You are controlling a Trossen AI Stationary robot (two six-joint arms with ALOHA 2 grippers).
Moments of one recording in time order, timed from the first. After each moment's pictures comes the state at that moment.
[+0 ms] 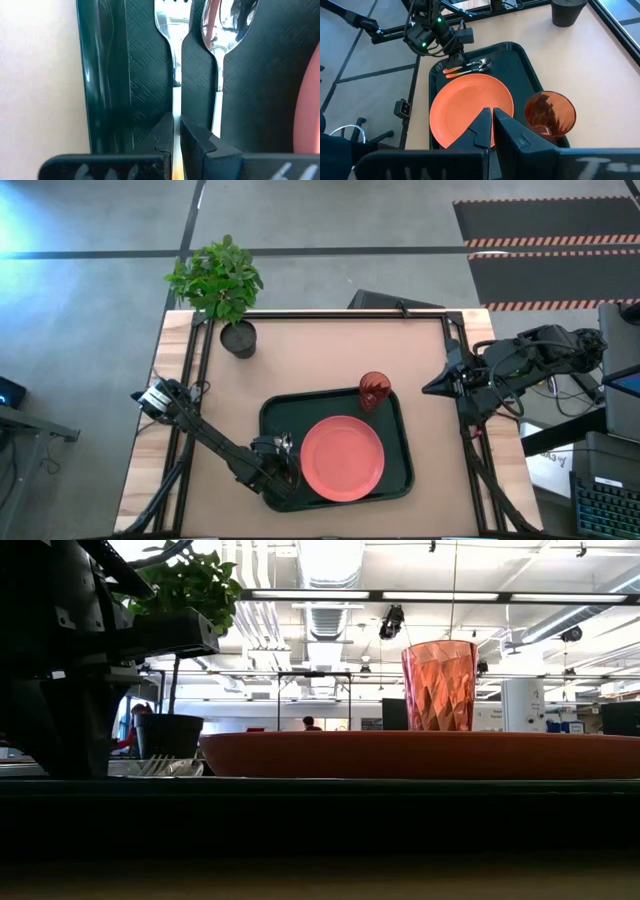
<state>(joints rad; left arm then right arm) -0.63 1.92 1.24 -0.83 -0.27 -2.30 0.33 0.97 1.43 -1.09 0.13 0.39</state>
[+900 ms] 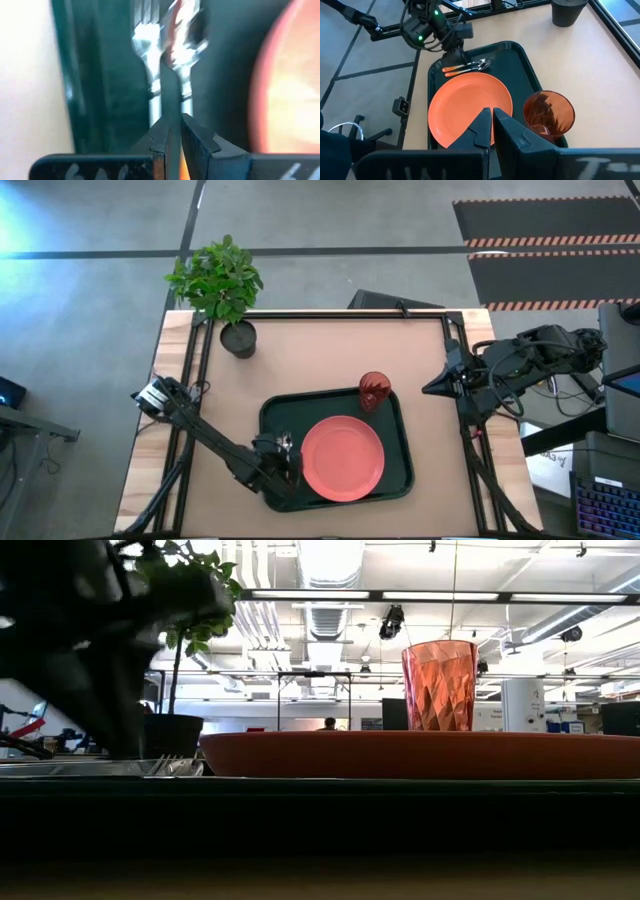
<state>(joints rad) -0.62 1.87 1.26 -0.86 -0.37 -2.23 0.33 0.97 1.43 -1.09 0.13 0.38</state>
